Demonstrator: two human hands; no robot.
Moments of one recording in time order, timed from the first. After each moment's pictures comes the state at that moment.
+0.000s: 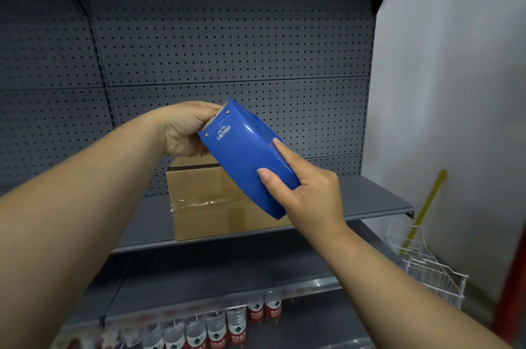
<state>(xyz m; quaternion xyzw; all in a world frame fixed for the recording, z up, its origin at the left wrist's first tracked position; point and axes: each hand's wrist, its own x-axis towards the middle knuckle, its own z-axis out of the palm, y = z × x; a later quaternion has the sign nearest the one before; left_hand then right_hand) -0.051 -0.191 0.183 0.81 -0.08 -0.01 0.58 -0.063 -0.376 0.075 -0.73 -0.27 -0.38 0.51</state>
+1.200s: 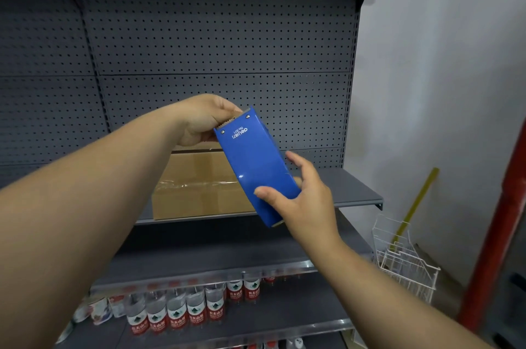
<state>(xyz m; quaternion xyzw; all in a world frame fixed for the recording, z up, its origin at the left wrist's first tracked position) -0.051 -0.283 0.173 0.87 -0.05 0.06 0.49 -0.081 -0.469 0.052 -0.76 -0.23 -0.18 0.59</state>
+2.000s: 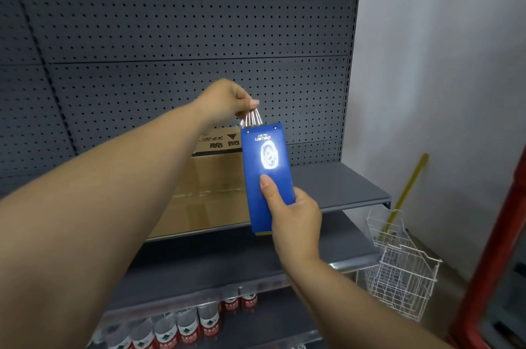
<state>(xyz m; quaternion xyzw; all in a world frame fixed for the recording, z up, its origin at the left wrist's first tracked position) 0.070 -0.275 0.164 0.91 -0.08 0.19 0.35 -0.006 -0.409 0.014 -0.67 -0.08 -0.20 0.71</state>
